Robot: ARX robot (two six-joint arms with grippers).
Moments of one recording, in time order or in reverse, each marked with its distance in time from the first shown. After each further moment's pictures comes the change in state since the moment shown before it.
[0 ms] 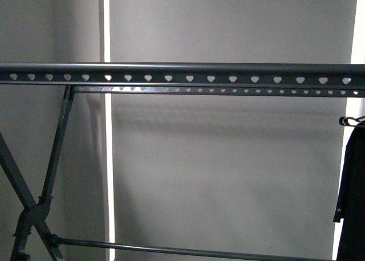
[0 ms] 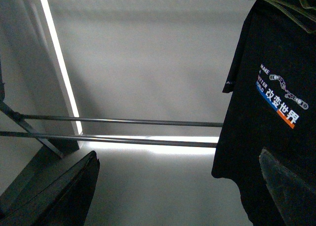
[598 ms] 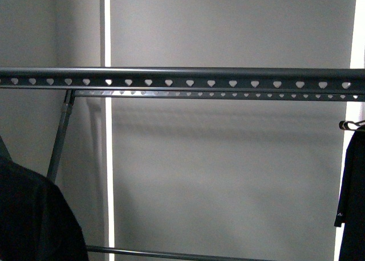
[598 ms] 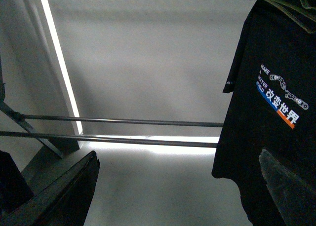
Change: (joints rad) left arm -0.021 0.145 0.055 -0.029 0.047 -0.038; right arm 0.000 0.000 0.000 0.000 0.000 0.000
